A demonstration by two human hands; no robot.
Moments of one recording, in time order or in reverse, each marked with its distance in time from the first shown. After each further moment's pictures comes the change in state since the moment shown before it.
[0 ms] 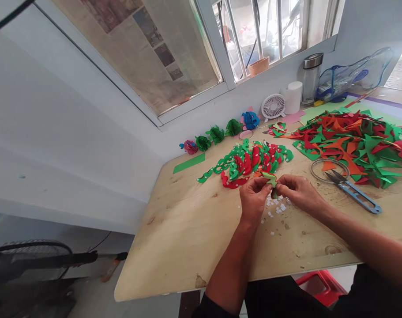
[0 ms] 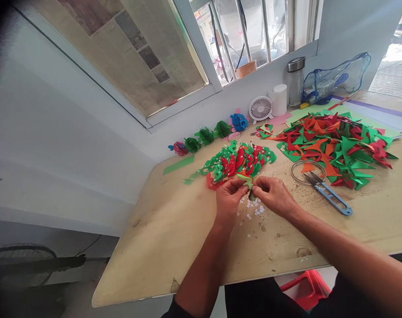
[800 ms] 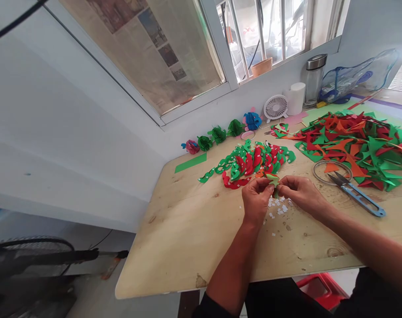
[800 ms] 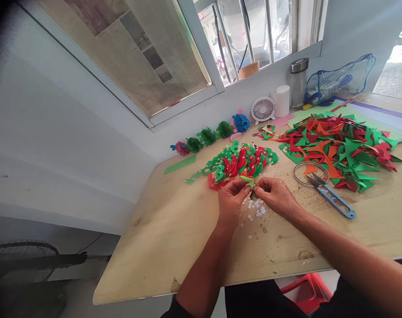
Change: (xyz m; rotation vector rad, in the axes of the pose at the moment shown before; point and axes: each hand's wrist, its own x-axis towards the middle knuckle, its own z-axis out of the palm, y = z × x) left_hand -0.002 0.004 0.002 0.039 0.012 0.029; right_hand 0.000 -0.004 0.001 0.088 0.007 0.073
